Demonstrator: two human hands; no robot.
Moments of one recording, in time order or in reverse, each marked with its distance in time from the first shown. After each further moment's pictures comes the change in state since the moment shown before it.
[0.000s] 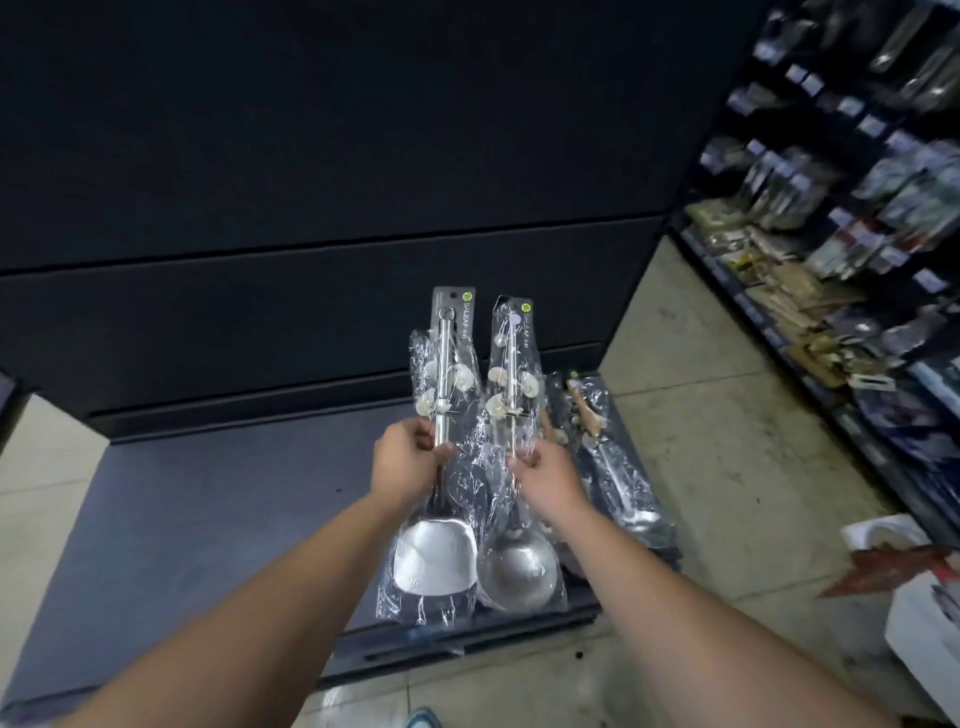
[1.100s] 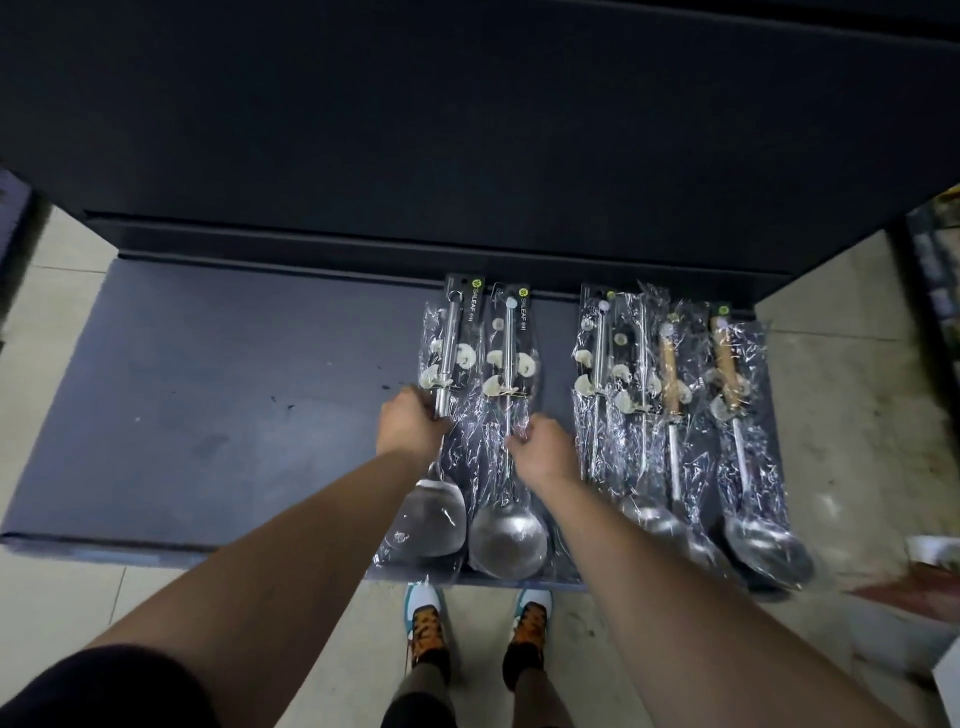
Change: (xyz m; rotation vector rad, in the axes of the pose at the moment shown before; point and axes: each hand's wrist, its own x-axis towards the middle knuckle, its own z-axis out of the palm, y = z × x) left_hand 0.087 -0.176 0.006 0.251 0.056 -0.391; right_hand 0.107 0.054 0.169 -0.396 -0.255 0.095
